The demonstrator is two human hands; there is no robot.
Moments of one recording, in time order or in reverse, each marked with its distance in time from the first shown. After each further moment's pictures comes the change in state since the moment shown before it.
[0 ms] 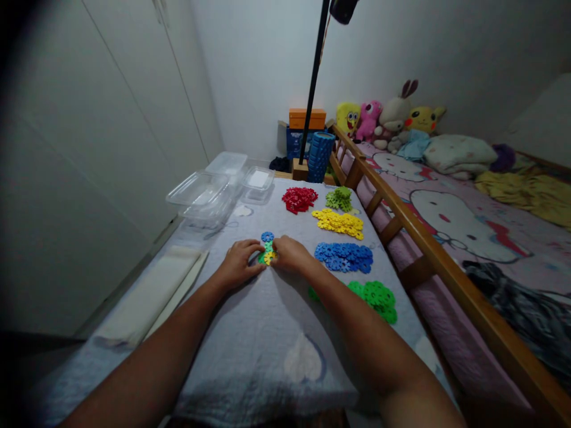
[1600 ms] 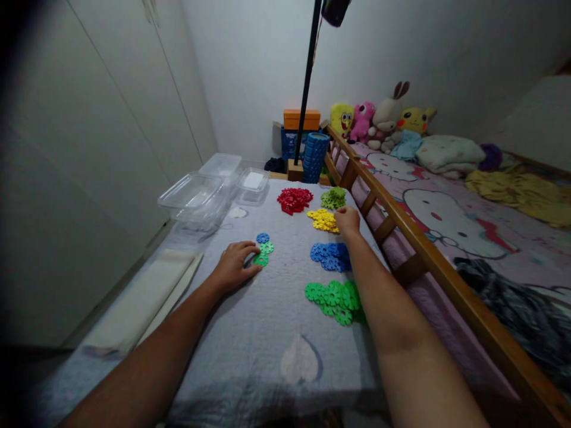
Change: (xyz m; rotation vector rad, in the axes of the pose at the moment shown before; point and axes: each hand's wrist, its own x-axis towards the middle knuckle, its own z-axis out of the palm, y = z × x) left_hand 0.001 -0.008 0.005 -0.003 0.024 0.020; right_hand 0.005 0.173 -0.047 0.425 0.746 0.595
